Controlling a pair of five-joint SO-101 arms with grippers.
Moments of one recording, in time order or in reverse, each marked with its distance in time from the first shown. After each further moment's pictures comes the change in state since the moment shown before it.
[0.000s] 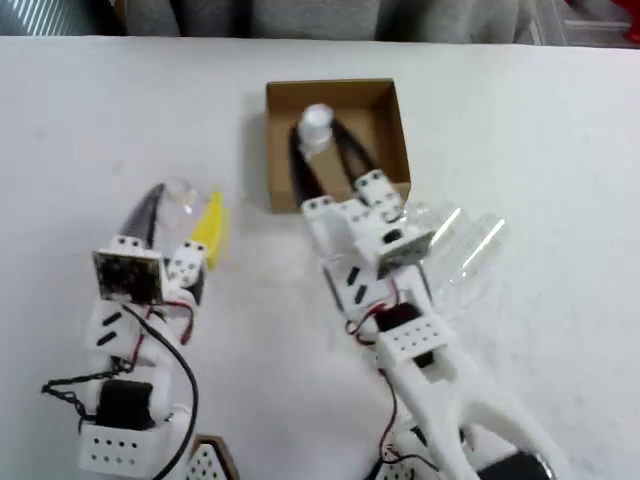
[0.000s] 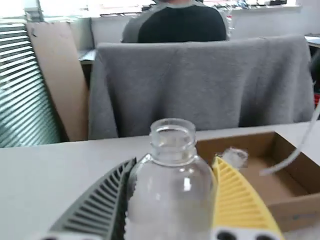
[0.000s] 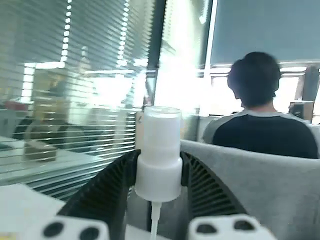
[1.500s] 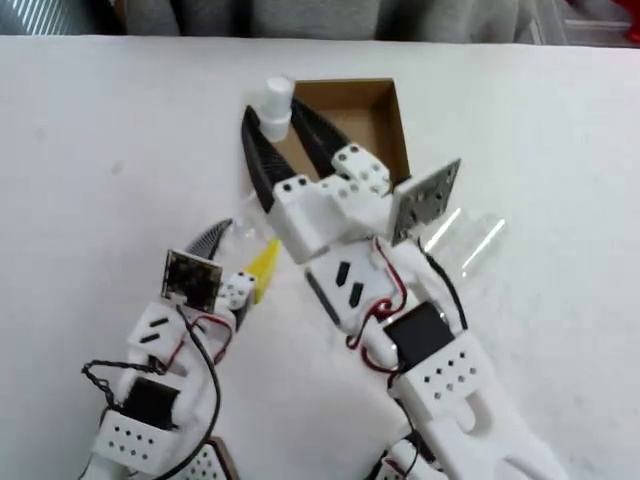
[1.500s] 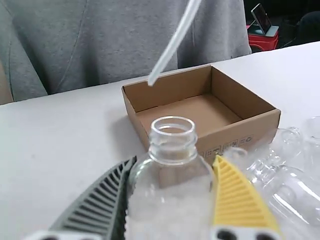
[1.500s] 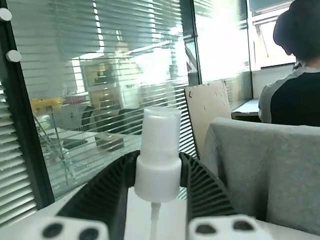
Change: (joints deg) left arm 11.7 -0.1 10.0 0.1 0.0; right arm -10.1 -17.8 -25.0 55.1 -13.3
